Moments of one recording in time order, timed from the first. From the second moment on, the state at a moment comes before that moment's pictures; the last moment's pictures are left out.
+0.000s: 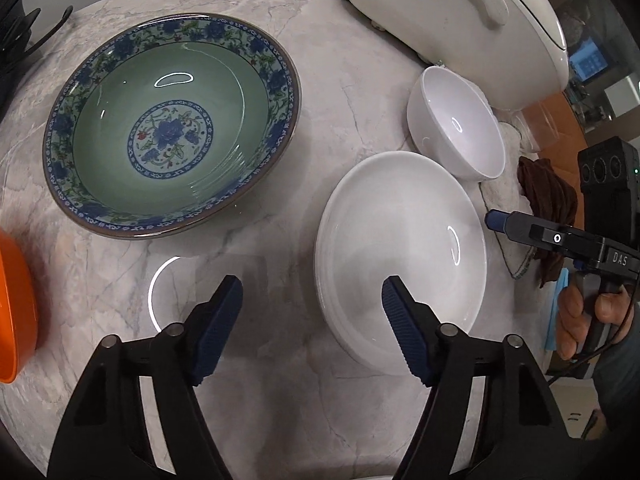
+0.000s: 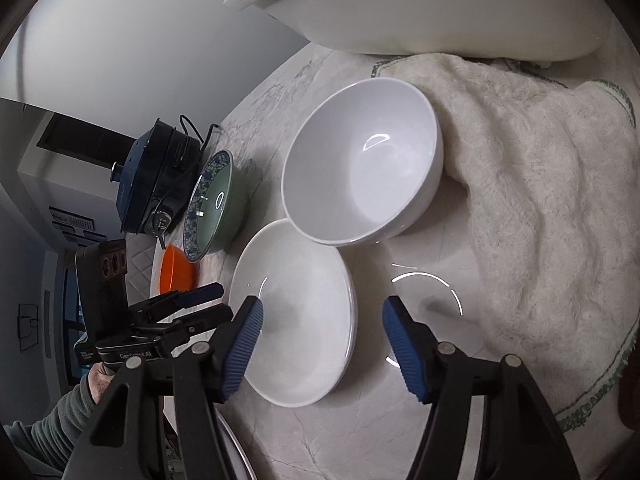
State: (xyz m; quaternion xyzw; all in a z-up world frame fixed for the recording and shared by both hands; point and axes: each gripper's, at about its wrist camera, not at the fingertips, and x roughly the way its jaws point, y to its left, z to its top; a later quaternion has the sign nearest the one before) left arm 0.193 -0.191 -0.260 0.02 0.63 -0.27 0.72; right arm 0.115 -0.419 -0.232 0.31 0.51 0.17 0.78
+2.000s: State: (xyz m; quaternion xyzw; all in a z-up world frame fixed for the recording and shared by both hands) left arm 0.177 -0.197 -0.246 0.02 0.63 -0.28 0.72; right arm 0.126 -0.404 -0.244 0.31 0.58 0.13 0.74
